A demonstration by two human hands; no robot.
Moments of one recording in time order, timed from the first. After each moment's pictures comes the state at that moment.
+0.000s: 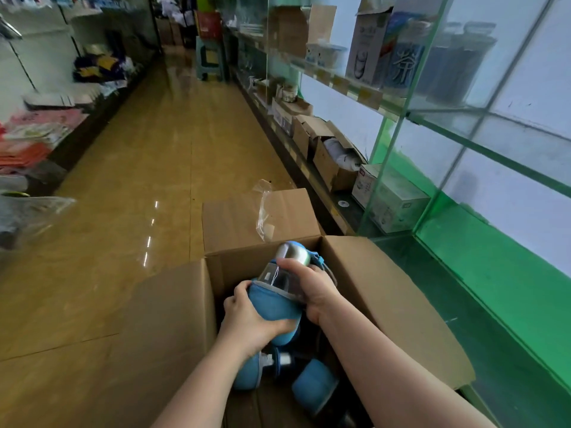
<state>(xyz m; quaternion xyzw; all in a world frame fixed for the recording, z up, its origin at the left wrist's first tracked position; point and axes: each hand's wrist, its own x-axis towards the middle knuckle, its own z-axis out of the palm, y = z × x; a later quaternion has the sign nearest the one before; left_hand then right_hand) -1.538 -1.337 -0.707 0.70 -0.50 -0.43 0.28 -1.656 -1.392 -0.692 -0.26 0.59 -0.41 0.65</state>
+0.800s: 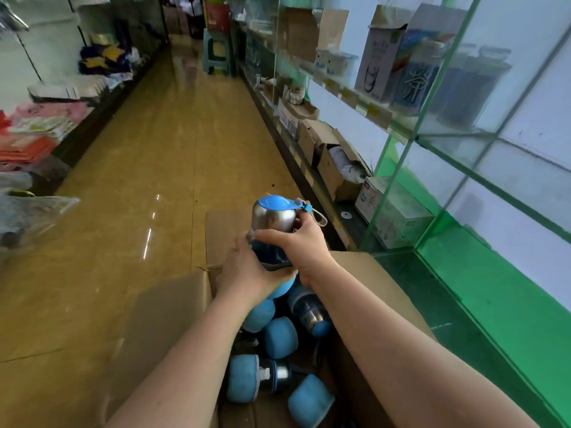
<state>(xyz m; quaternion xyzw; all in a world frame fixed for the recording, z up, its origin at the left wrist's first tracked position) -1.530 -1.414 -0.644 0.68 -0.54 -0.35 0.35 -1.633 -1.425 -0.586 -0.50 0.56 -0.43 0.51</state>
